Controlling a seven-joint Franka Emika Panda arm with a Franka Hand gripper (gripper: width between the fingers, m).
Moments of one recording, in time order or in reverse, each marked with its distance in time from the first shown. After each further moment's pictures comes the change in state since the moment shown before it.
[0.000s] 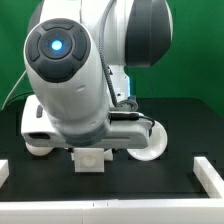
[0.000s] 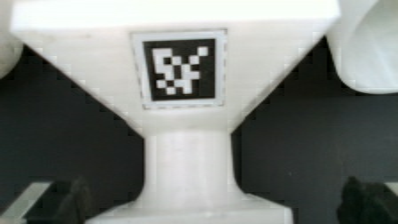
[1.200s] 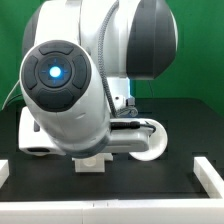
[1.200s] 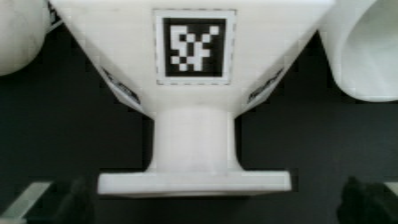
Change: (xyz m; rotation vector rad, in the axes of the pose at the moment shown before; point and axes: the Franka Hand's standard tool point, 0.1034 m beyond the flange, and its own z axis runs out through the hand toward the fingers) arm 0.008 0.001 -0.007 -0.012 -0.109 -0.036
